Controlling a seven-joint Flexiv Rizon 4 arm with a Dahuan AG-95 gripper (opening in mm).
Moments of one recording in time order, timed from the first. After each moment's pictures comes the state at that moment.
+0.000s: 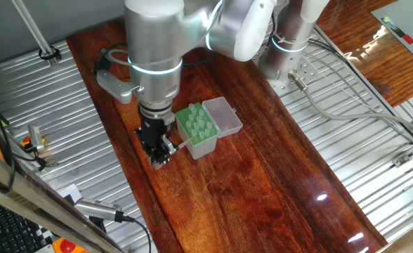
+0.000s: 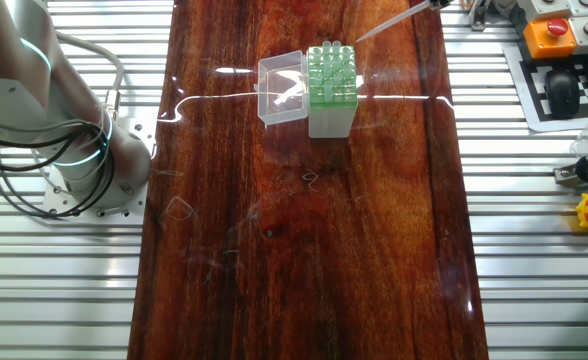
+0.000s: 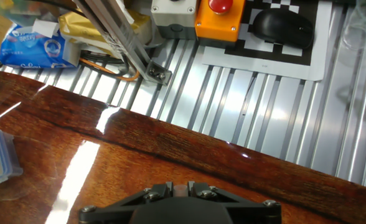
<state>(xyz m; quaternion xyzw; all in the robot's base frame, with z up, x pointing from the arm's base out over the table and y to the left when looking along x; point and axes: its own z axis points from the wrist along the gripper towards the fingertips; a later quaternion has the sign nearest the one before) 0.586 0.226 0.211 -0.16 0.97 0.10 0.13</state>
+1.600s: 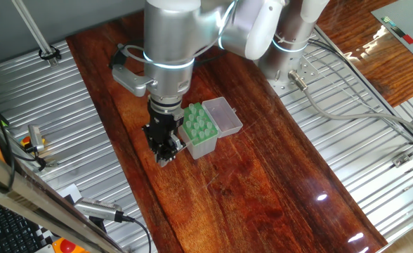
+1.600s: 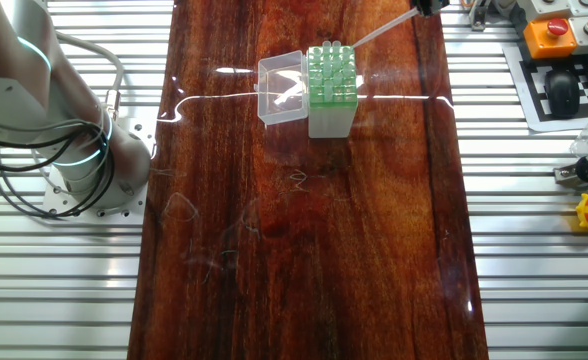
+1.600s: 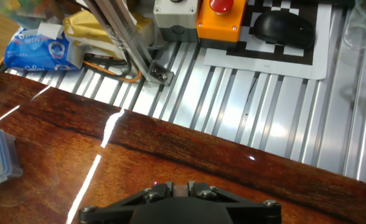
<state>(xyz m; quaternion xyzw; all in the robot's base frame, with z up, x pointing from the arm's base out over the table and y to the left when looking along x) 0.571 0.221 0.191 -0.17 0.97 0.11 0.16</state>
